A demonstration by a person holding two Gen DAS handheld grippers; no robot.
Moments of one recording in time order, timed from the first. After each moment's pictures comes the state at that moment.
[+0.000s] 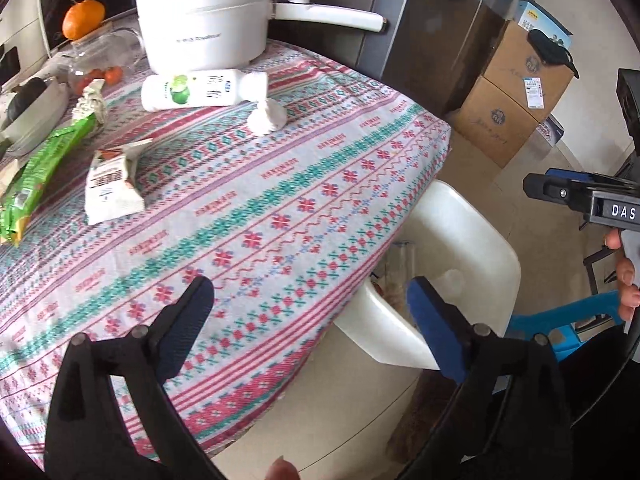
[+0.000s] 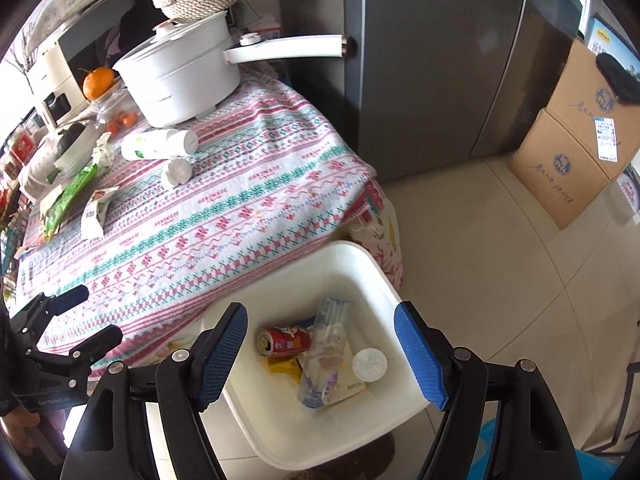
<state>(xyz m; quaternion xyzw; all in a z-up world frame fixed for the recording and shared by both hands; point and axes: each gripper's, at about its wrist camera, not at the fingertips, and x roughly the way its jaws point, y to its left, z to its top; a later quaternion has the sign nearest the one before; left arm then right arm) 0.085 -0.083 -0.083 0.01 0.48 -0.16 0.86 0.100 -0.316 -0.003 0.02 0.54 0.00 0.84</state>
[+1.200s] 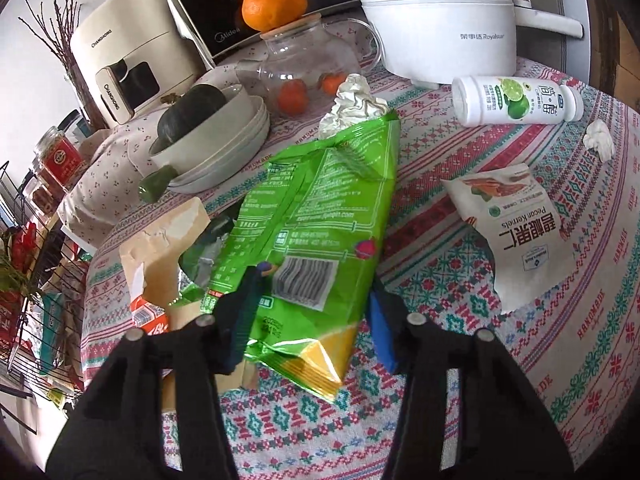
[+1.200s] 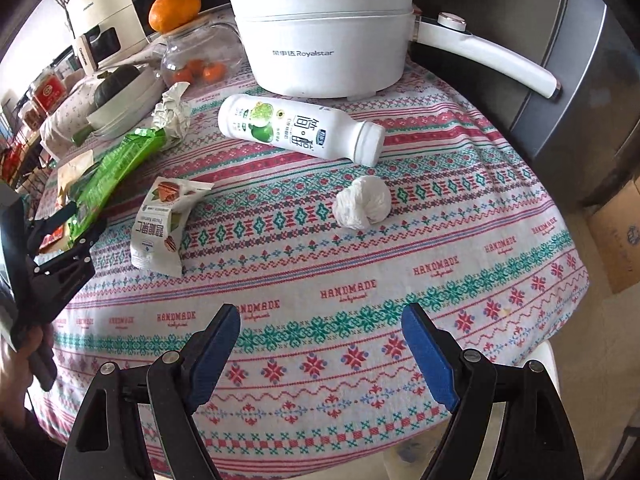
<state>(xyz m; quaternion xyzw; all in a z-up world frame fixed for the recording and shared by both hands) 0.191 0.116 -0.125 0.16 0.39 0.06 0.90 0.213 -0.110 -0.060 -0.02 0.56 0.09 0.82</state>
